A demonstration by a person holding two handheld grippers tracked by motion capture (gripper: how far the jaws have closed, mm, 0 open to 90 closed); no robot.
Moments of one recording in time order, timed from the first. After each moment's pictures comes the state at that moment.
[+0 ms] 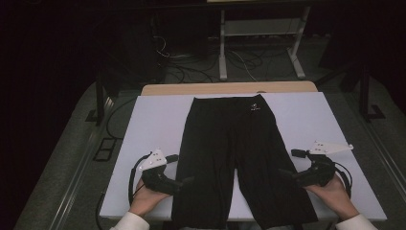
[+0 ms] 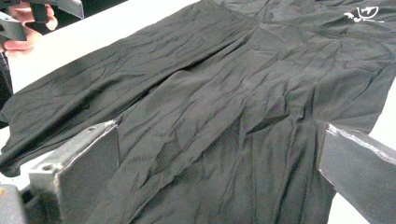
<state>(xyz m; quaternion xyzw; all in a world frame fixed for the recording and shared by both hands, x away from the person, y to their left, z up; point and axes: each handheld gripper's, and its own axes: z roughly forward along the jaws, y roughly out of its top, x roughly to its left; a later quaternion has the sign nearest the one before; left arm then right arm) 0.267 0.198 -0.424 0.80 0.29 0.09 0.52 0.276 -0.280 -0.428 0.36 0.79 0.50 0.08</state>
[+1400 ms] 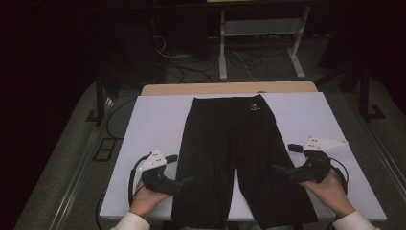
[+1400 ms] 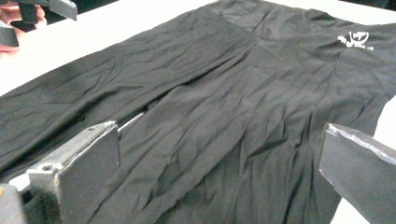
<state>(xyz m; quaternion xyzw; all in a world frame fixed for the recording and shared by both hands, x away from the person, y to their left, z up) 0.265 0.198 -0.425 0.79 0.30 0.09 0.52 0.279 -0.260 -0.406 0.34 0.80 0.48 0.12</state>
